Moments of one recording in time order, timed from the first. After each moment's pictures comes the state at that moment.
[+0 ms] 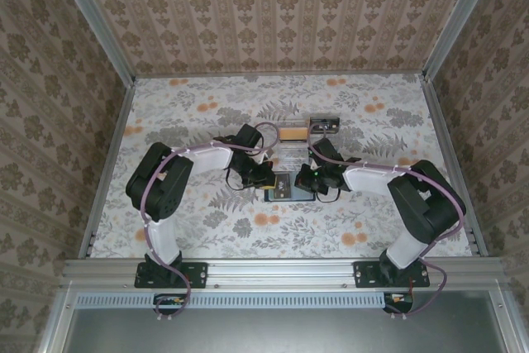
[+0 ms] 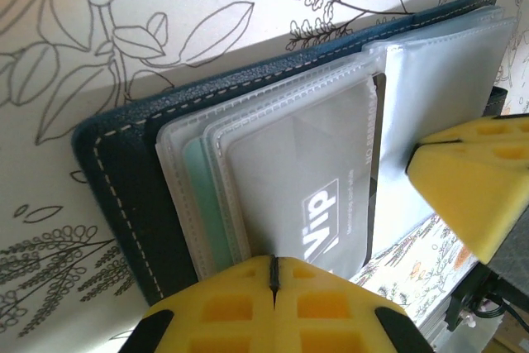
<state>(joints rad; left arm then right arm) -0.65 1.88 1.10 -0.46 0.60 -0.55 0.52 1.64 0.77 -0.14 -0.30 0.86</state>
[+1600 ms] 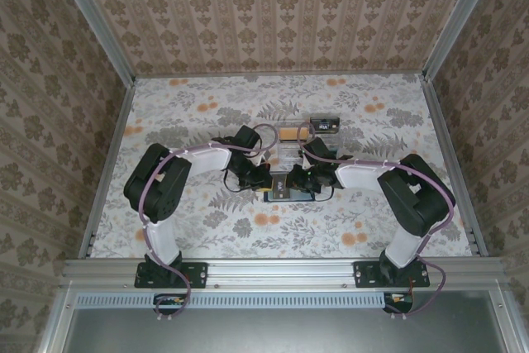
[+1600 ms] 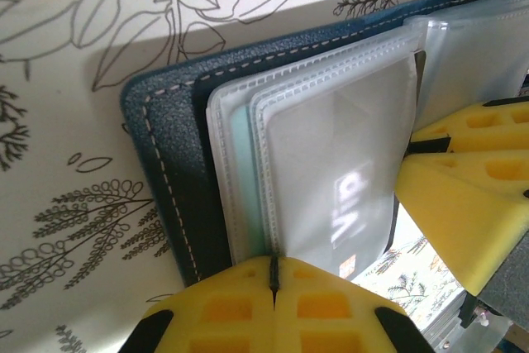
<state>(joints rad) -0.65 1.87 1.08 -0.50 0.58 -0.54 0.56 1.72 0.83 -0.12 -0.35 0.80</state>
